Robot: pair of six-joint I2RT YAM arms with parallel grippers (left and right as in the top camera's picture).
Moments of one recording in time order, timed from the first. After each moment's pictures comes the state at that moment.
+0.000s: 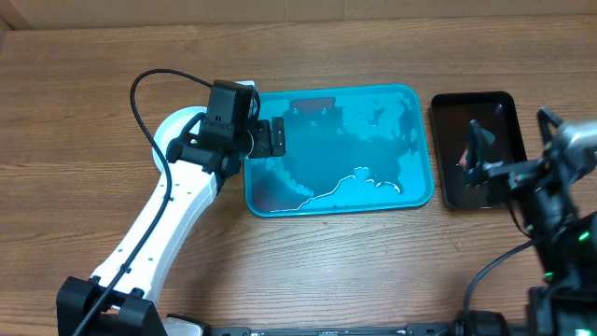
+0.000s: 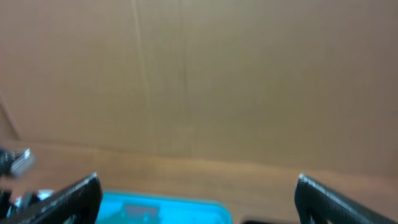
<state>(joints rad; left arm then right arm) -0.30 1.52 1.17 -0.58 0.01 -0.33 -0.05 0.60 0.87 -0.28 -0.27 0.04</state>
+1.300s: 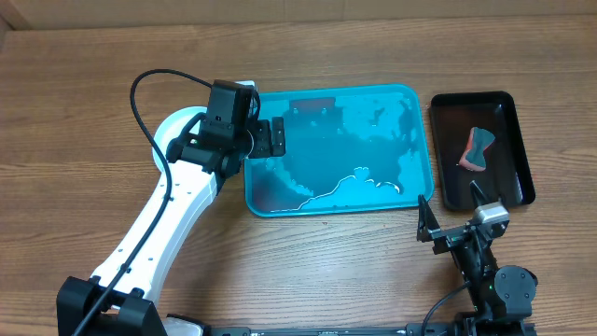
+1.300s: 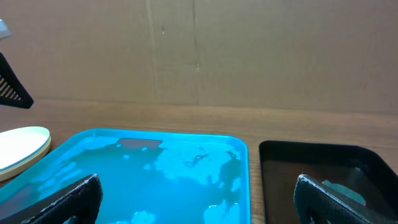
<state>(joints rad) -0.30 1.52 1.17 -0.58 0.01 -0.33 0.02 0.01 0.02 -0.02 -0.23 0.06</state>
